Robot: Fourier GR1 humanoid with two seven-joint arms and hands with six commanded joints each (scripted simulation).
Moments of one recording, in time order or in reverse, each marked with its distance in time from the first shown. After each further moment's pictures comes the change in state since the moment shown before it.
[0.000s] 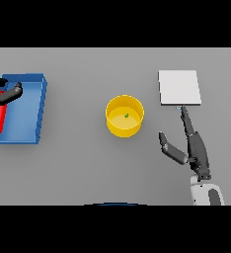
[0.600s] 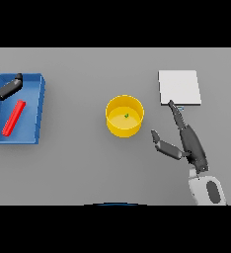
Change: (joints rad) left arm -0.009 -0.029 0.037 0.022 0.016 0.043 -0.095; right arm -0.085 -0.066 0.052 0.014 0.087 0.051 0.036
